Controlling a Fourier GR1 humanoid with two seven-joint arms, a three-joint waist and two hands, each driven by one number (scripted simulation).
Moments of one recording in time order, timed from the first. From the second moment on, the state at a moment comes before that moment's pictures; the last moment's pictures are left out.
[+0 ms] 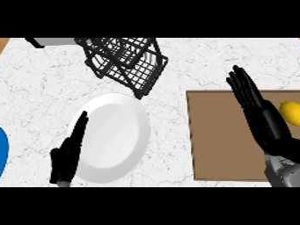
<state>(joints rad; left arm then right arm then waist) 0.03 0.25 -0.33 -1.39 0.17 0.31 -0.09 -0.19 -0.42 0.29 -1.66 -0.30 -0.12 -0.16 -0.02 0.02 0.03</state>
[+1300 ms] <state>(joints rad) 0.04 0.24 -0.31 -1.45 0.16 0.35 -0.03 -0.24 -1.01 -0.26 -0.84 -0.69 0.41 0.31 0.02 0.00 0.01</state>
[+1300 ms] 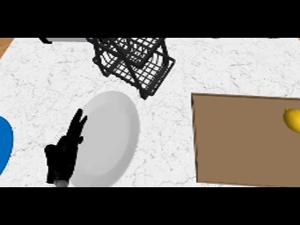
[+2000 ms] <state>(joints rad) 0.03 0.24 -0.29 -1.43 0.15 0.34 -0.02 -0.42 -1.08 -0.03 -0.86 -0.35 0.55 0.39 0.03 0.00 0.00</state>
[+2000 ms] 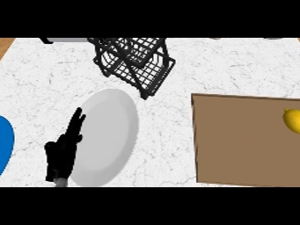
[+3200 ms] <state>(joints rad) 0.05 0.22 -0.24 -1.45 0.10 0.32 0.01 -0.54 -0.87 0.09 -0.87 -0.05 0.62 0.51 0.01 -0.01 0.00</state>
